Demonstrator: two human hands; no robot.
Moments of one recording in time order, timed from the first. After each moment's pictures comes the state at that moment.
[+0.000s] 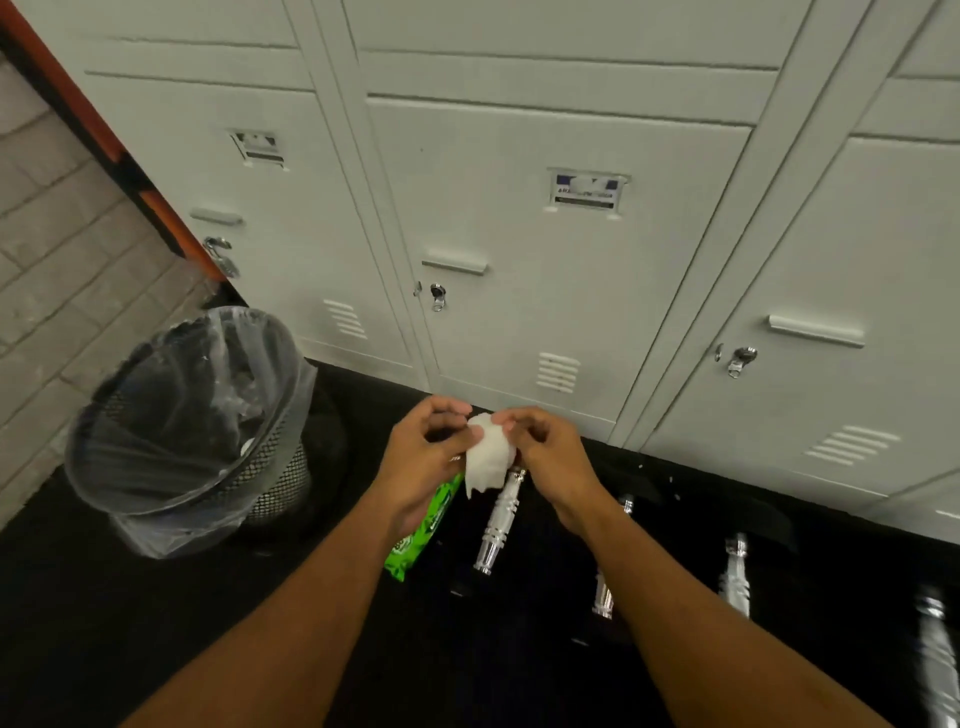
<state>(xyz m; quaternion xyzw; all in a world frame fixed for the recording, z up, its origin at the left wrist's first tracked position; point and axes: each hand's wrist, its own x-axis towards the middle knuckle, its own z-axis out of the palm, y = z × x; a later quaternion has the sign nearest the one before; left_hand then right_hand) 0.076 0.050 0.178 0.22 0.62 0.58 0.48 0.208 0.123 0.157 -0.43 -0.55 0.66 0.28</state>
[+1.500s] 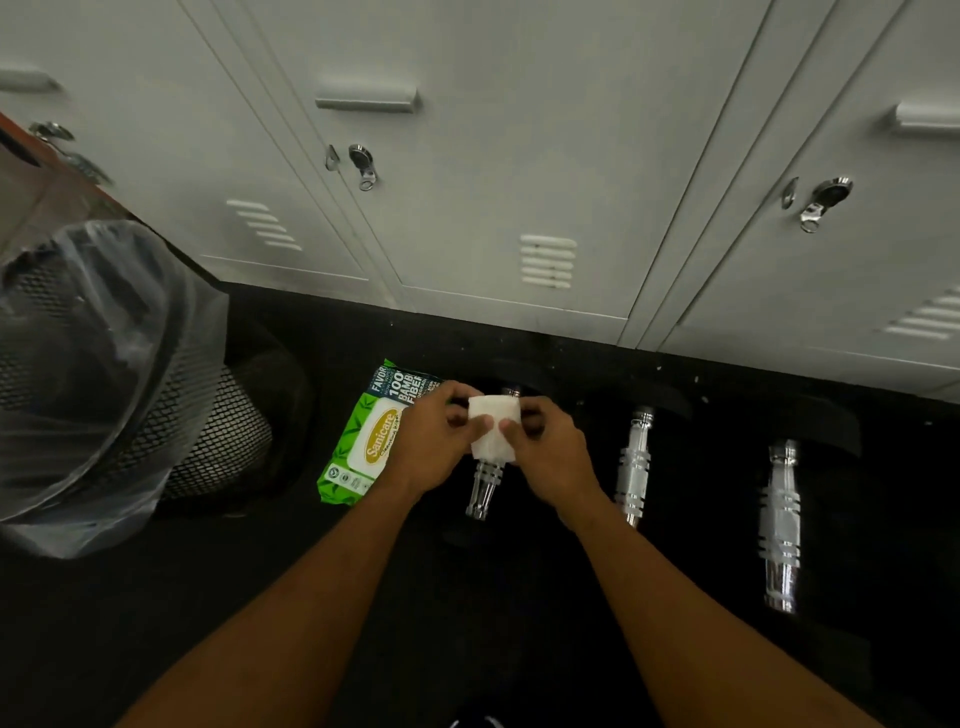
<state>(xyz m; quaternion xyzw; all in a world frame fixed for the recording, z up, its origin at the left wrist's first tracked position) 0.076 0.068 0.045 0.40 0.75 0.32 0.42 0.222 0.104 0.038 -0.57 -0.56 0.57 0.20</state>
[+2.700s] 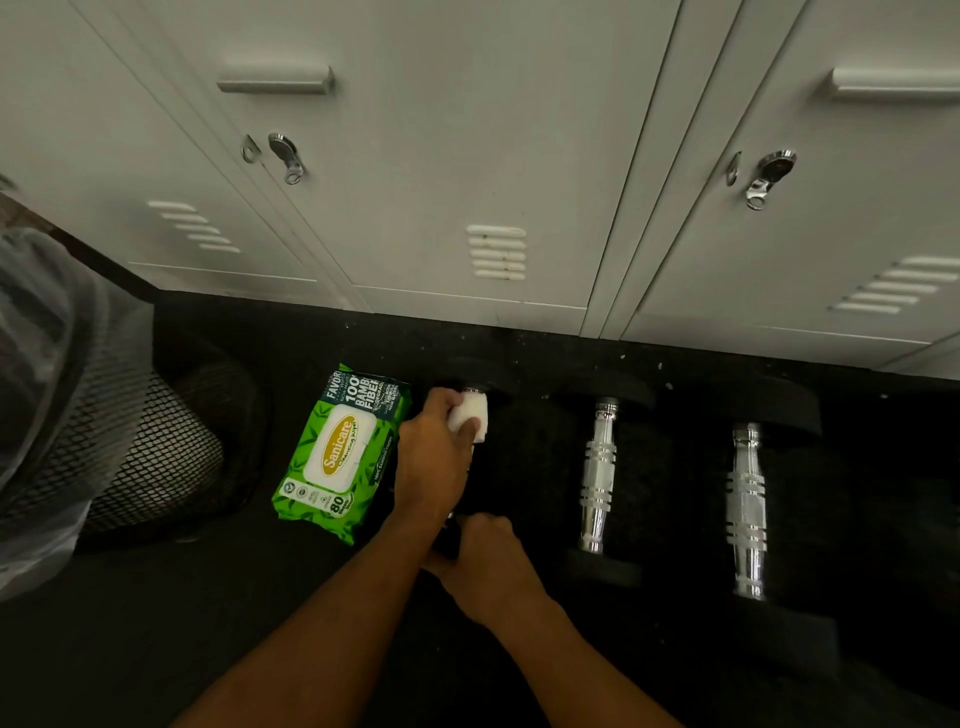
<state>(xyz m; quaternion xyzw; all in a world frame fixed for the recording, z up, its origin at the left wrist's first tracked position) 0.124 0.074 0.011 0.44 0.83 0.26 0.23 0.221 0.017 0.013 -0.55 -0.63 0.55 -0.04</state>
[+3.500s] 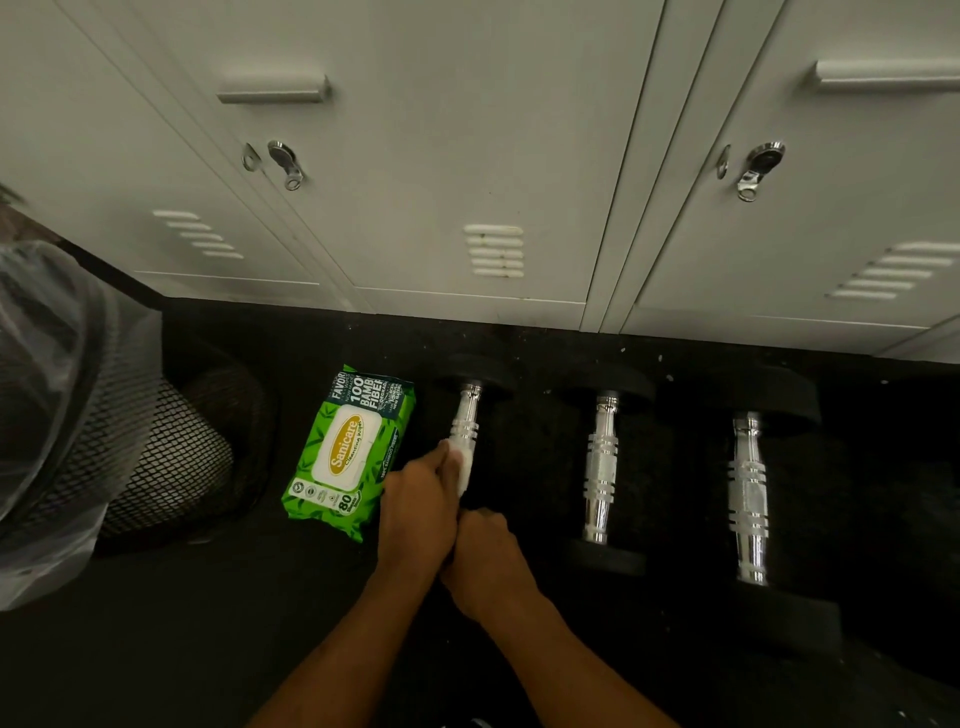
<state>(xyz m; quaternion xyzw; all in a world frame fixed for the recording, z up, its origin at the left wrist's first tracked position) 0.123 0.024 0.021 0.44 0.85 0.18 0.25 0.214 0.014 0.019 -0.52 -0.68 0.51 -0.06</state>
